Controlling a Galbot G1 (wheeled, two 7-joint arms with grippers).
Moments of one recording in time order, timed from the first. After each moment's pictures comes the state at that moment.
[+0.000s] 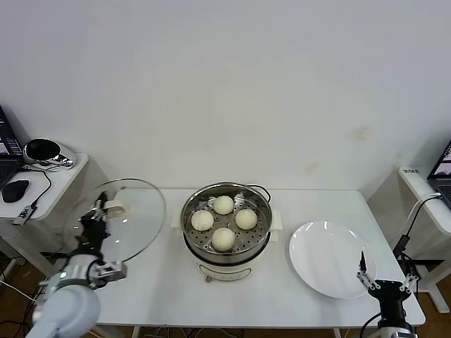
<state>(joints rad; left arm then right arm) 1.30 -0.87 -0.42 -2.10 0.91 0.53 0.04 -1.63 1.52 0.91 1.93 -0.02 0.32 -0.02</state>
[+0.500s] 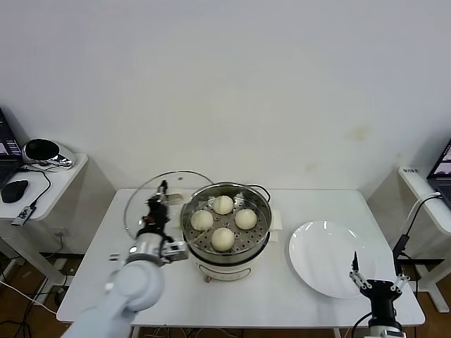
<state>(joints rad) 0.94 -1.05 -0.02 -2.01 1.11 0.66 0.24 -1.61 1.56 0.88 1.91 -0.07 0.33 0.00</state>
